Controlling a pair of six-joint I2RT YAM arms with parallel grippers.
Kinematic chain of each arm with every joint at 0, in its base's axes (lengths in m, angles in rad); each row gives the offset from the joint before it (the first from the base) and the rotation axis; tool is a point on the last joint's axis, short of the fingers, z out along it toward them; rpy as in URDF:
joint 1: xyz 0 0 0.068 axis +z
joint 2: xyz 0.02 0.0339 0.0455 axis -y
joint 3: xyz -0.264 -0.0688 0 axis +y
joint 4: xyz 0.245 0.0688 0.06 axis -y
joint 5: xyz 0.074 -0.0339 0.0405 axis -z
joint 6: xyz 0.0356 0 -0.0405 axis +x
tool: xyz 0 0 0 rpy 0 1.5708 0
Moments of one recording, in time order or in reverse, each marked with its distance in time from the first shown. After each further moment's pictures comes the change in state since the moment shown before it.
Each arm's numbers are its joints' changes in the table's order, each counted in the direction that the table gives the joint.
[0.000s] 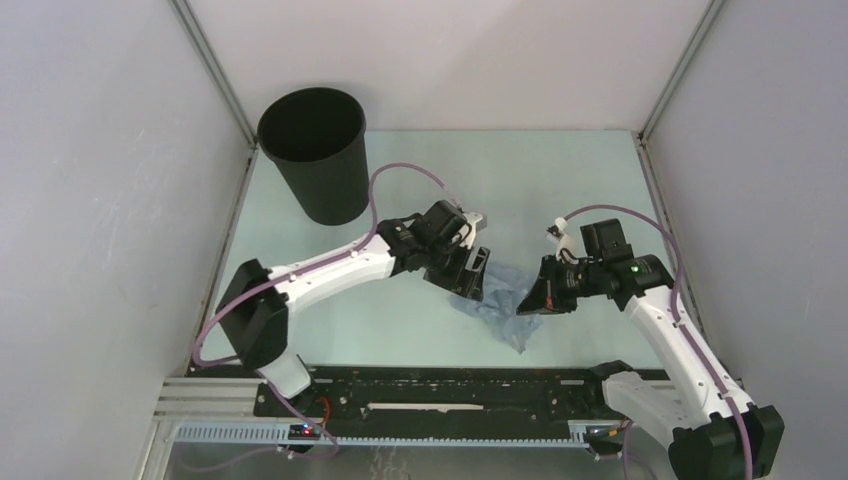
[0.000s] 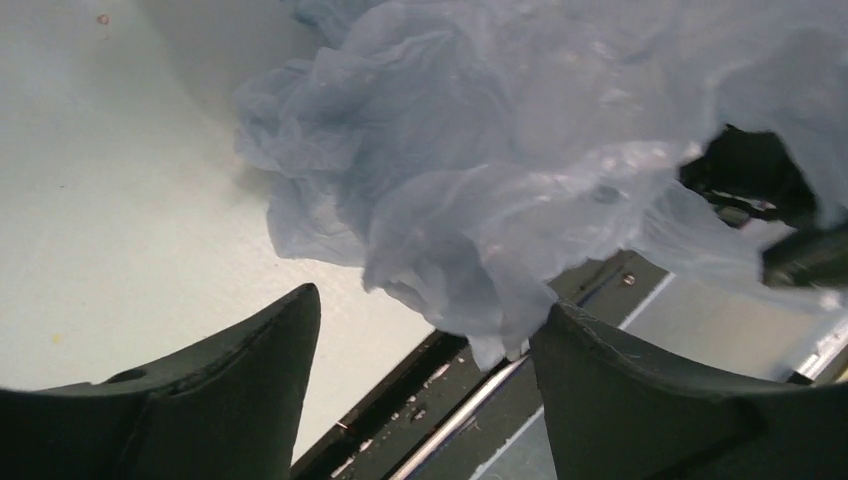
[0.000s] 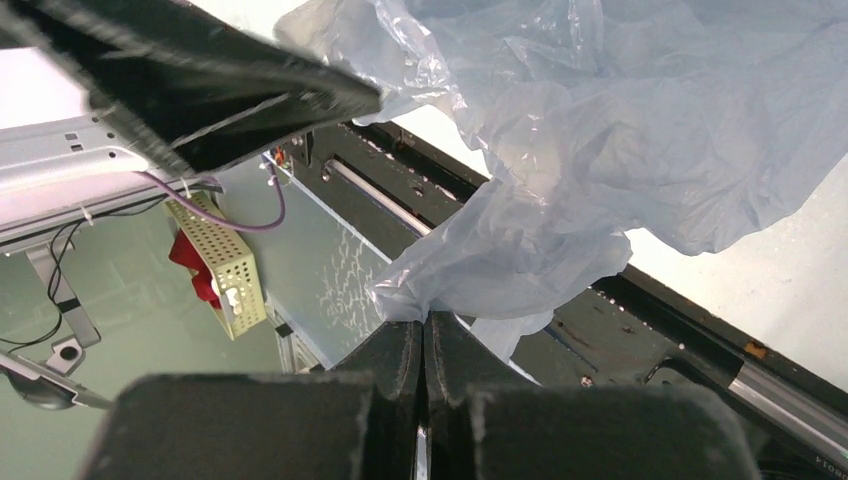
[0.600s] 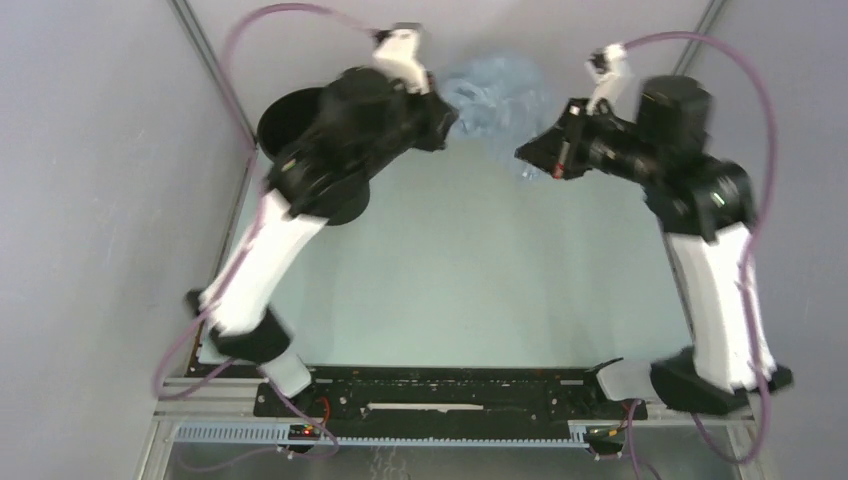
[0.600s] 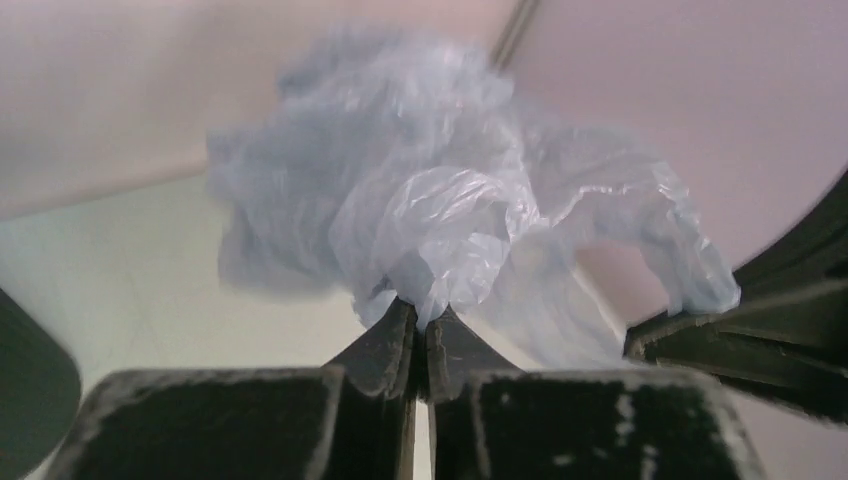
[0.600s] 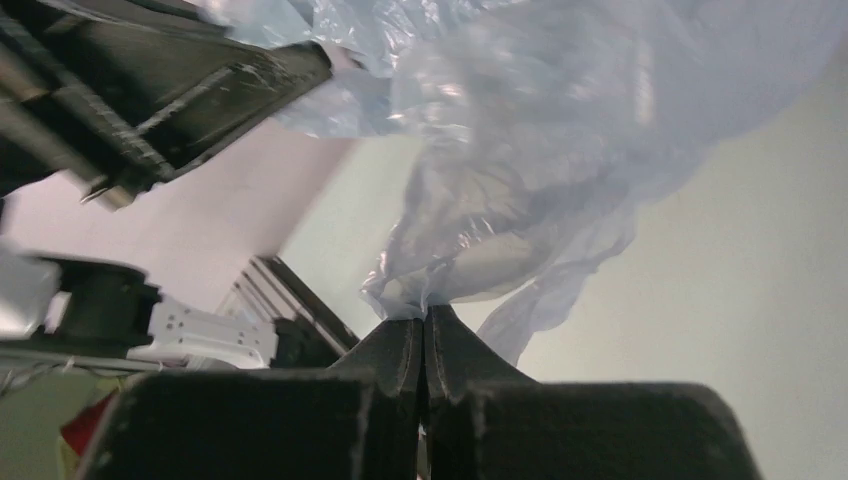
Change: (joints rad) left arm 0.087 -0.172 -1.120 -0.289 -0.454 0.079; right arm 0.089 -0.449 -1.167 -0.150 0.274 -0.006
